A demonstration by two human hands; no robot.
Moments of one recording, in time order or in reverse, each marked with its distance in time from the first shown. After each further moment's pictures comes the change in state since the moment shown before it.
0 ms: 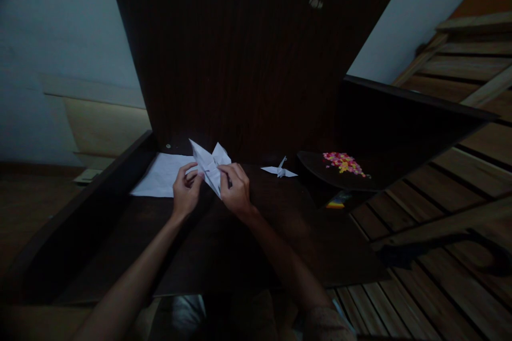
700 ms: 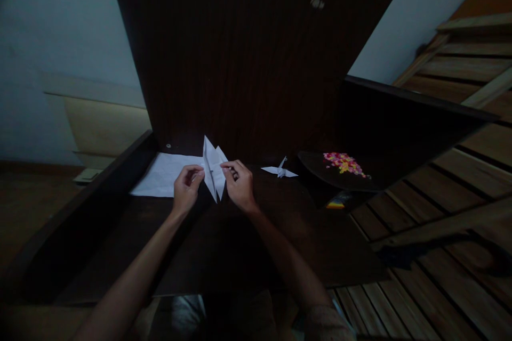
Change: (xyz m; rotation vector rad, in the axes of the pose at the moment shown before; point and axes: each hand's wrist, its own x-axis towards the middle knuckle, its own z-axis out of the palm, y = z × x) left_hand 0.008 -0.005 -0.003 0.025 -0.025 0.055; right_hand 0.008 0.015 0.000 0.253 -0.073 0.276
